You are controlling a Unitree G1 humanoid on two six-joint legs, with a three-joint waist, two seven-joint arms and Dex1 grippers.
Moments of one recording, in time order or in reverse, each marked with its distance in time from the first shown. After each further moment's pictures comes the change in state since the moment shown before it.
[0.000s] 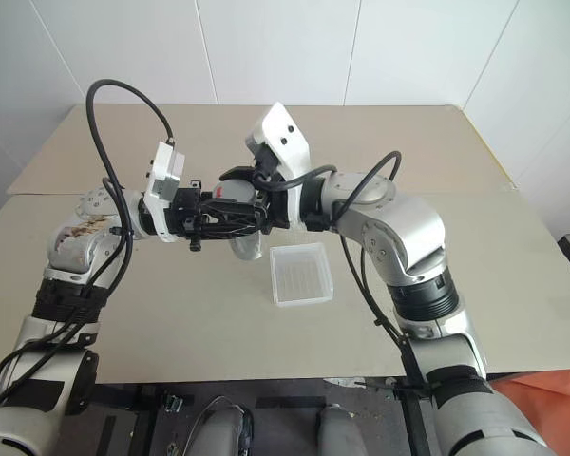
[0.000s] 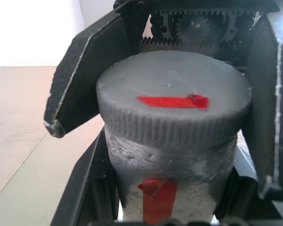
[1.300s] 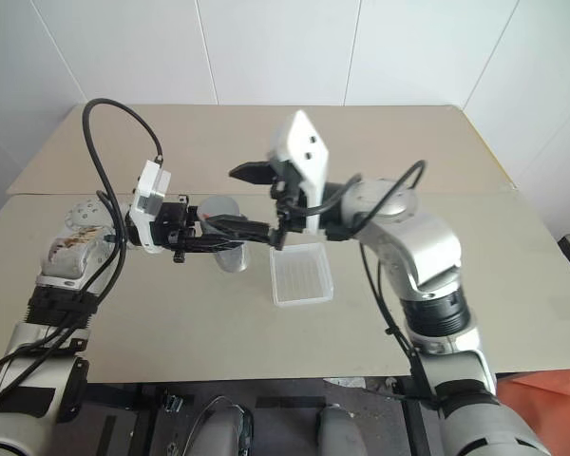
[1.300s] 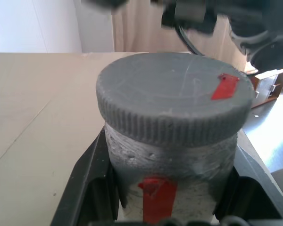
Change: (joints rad) left arm 0.038 0.028 0.014 0.089 0.015 -0.091 -0.102; right arm 0.072 0.014 0.007 -0.066 -0.101 -0.119 0.065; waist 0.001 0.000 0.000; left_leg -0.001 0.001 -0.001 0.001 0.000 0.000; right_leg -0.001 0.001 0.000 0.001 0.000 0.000
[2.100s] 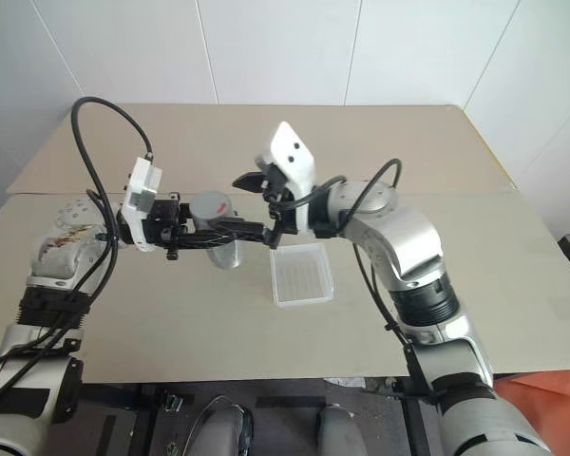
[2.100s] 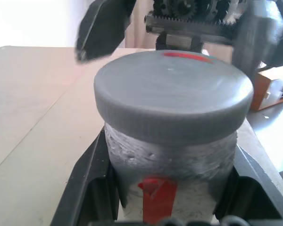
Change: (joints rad) left arm 0.020 0.055 0.040 -0.017 -0.009 0.024 -0.017; right arm -0.006 -0.111 -0.052 0.144 -0.024 -0.007 -0.005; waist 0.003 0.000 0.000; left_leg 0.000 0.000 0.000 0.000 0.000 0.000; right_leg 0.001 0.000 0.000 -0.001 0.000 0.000
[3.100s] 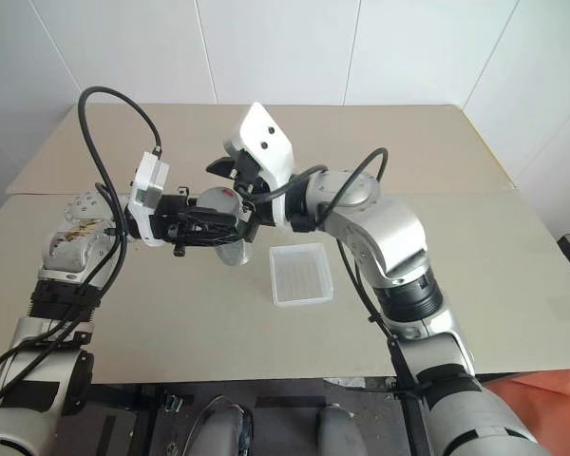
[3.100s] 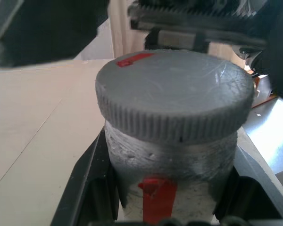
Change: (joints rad) left arm -0.047 -0.061 -0.018 0.037 0.031 -0.039 -0.012; right arm -0.082 0.160 0.096 -0.032 -0.012 0.019 -0.044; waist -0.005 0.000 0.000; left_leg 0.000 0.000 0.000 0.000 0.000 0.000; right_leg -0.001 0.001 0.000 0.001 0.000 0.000
